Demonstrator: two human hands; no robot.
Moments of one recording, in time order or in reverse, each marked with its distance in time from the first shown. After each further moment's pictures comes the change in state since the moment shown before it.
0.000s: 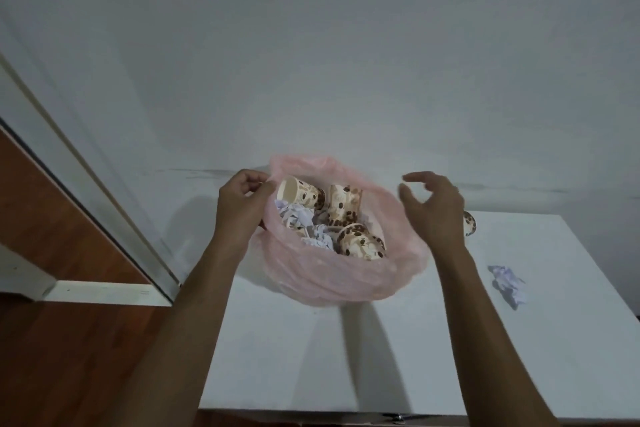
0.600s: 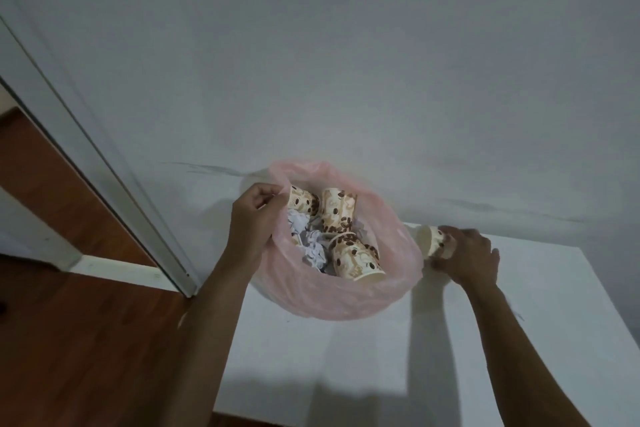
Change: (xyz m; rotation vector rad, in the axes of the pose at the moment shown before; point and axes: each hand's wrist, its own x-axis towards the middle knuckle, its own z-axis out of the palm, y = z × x) left_hand -0.026 -0.011 0.059 -0.044 0.089 -0.016; right_hand 0.045 0.171 -0.012 -0.626 -0.408 0.183
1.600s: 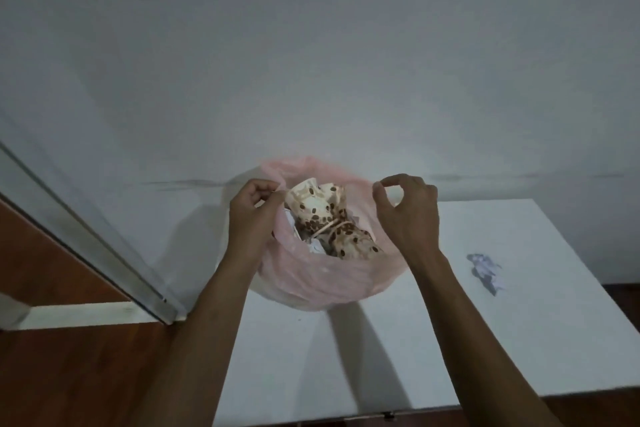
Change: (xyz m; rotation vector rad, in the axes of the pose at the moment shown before) left_hand 0.017 0.005 -0.009 -0.035 -0.171 0.049; right_hand -0.090 -0.144 -0.054 0.482 0.494 -0.121
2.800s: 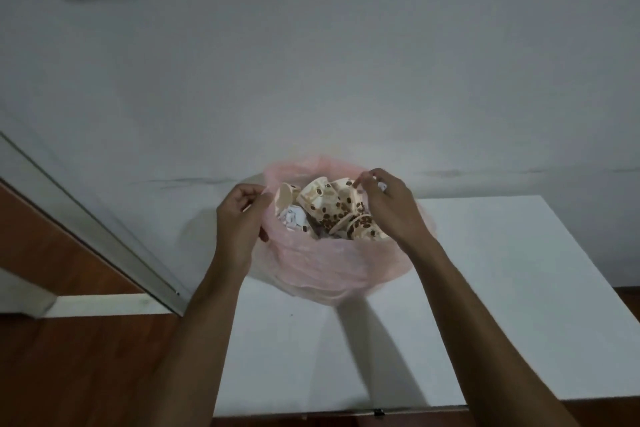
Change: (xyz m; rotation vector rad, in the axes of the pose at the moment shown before) left_hand -0.016 0.000 0.006 0.000 0.057 -0.029; right_hand 0.012 -0.011 -0.022 0.396 -0.386 0.088
